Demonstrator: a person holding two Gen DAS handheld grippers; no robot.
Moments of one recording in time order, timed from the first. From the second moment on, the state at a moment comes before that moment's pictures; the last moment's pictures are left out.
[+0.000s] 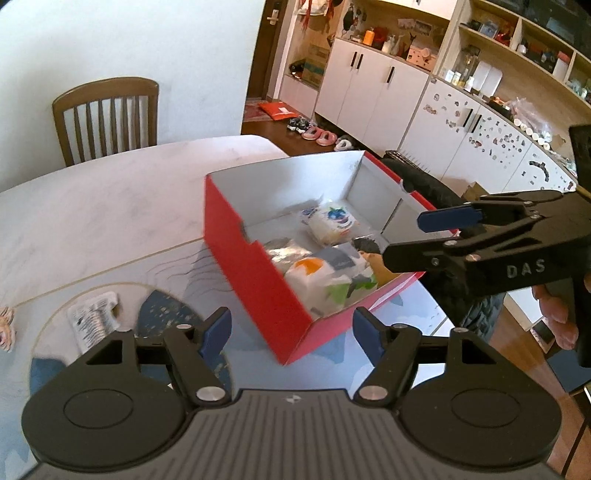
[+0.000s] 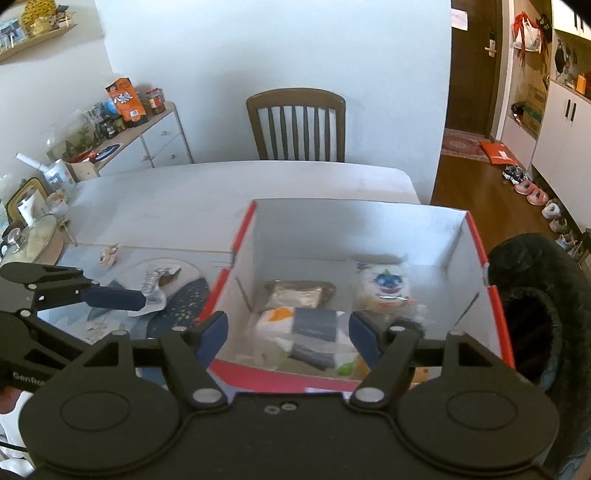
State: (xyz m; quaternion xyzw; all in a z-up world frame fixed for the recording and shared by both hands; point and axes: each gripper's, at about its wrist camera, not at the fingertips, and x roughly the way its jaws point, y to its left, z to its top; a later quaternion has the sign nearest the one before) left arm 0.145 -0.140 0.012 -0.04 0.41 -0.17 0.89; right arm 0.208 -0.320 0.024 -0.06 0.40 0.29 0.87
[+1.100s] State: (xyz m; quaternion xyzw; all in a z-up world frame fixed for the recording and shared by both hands) left arm 0.080 0.012 -0.036 0.00 0.41 -0.14 0.90; right arm 0.131 -0.188 -0.022 -0.08 0.41 0.30 0.86
